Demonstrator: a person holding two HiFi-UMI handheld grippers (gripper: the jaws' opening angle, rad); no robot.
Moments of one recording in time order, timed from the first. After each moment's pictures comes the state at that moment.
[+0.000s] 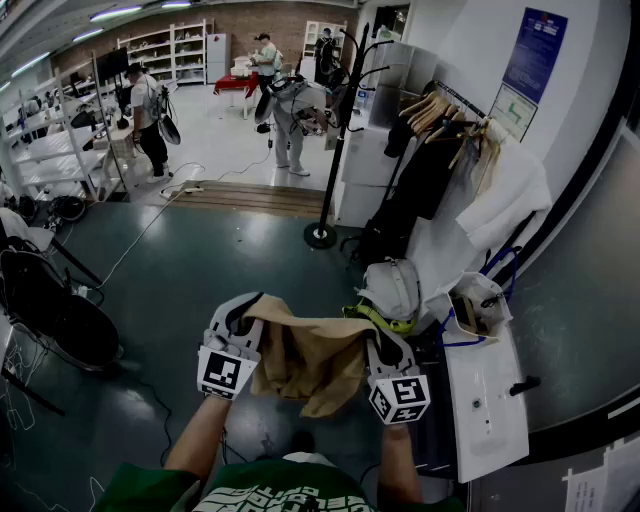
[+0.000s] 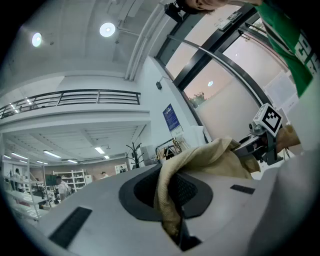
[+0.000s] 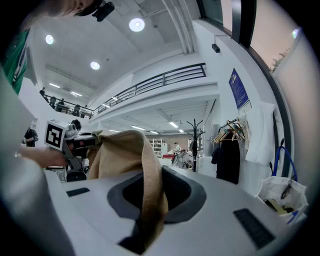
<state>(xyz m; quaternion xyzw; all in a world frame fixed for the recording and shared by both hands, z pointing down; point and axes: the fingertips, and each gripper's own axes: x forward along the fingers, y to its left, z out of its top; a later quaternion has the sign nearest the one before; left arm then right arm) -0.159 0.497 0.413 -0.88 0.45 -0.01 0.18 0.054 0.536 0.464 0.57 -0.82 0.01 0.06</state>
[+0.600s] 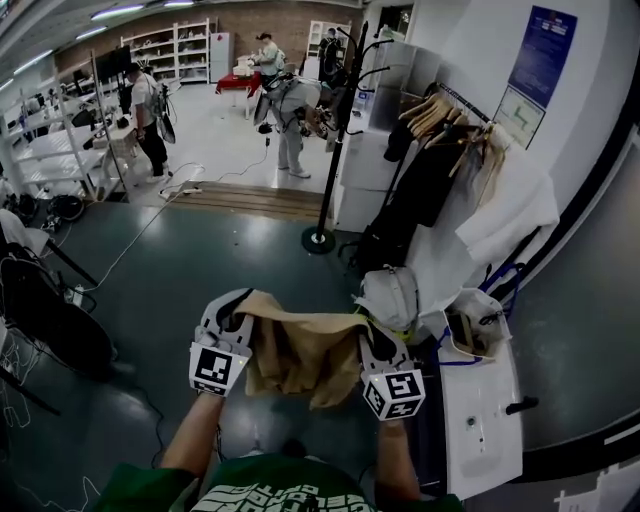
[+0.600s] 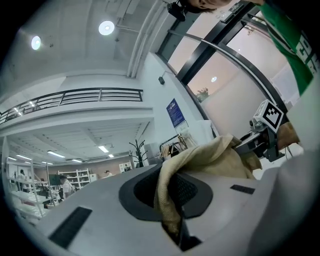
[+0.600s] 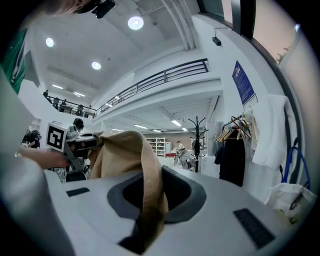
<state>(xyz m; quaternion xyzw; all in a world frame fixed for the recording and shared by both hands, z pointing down) -0.132 0.434 0.418 -0.86 0.47 -0.02 0.17 0.083 0.468 0.465 0.55 -0.84 0.01 0.07</state>
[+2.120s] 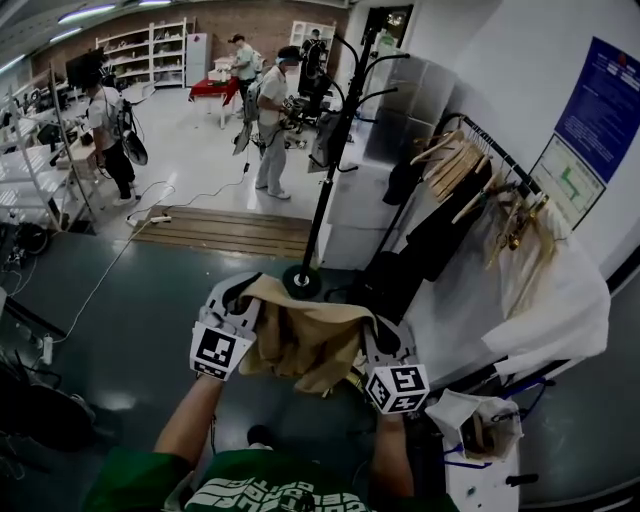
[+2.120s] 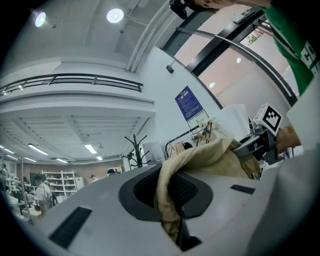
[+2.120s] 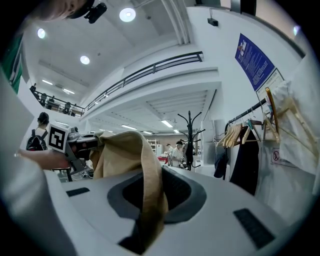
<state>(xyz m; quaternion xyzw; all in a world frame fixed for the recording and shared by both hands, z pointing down) -0.101 -0.008 0.395 -0.89 0.42 0.00 0.18 0.108 0.048 0.443 0.59 -0.81 0.00 0.05</state>
